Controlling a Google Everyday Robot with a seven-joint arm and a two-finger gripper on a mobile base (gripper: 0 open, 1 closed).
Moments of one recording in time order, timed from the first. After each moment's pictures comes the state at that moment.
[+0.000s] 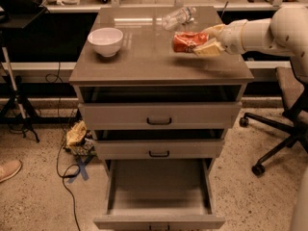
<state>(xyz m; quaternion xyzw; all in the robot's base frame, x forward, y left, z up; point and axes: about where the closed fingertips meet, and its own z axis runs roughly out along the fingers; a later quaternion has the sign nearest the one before) 0.775 -0.177 0.885 -0.49 0.67 0.10 0.54</state>
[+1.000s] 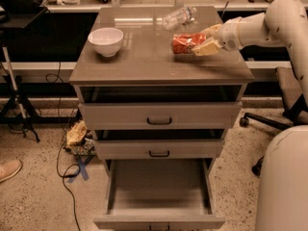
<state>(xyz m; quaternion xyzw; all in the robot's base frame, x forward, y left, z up) 0.795 -0.174 0.868 -0.51 0.69 0.14 0.49</state>
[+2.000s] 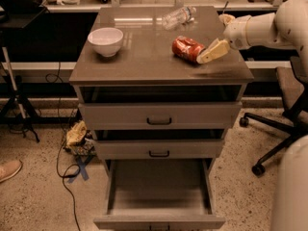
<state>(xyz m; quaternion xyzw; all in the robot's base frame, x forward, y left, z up) 0.791 -0.195 0.886 -0.49 0.68 0.12 0.53</state>
